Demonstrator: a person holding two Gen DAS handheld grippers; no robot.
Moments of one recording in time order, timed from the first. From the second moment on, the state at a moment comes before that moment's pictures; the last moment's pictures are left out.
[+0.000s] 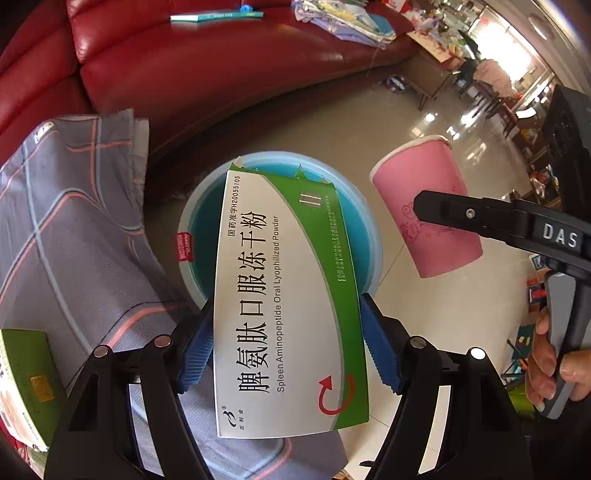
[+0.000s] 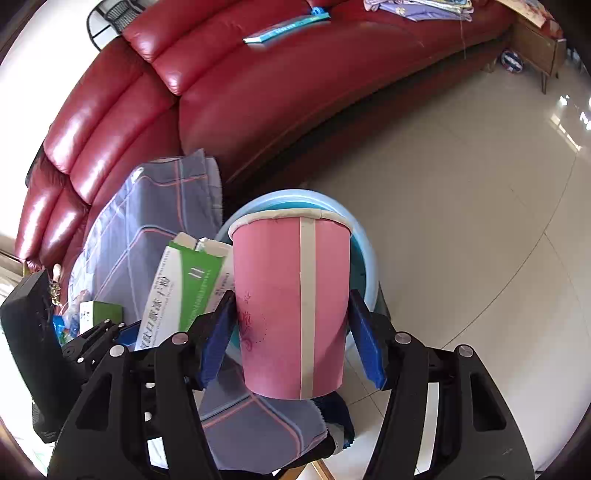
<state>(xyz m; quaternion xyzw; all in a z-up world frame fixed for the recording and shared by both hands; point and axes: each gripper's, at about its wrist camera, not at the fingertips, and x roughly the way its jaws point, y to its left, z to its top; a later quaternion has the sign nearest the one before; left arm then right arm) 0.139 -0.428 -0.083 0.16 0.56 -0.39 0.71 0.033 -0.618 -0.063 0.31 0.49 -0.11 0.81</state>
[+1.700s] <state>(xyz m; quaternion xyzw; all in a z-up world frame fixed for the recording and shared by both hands) 0.125 -0.304 -0.043 0.10 0.52 -0.32 0.79 0.060 -0.535 -0.072 0.23 0.56 -0.13 0.78</state>
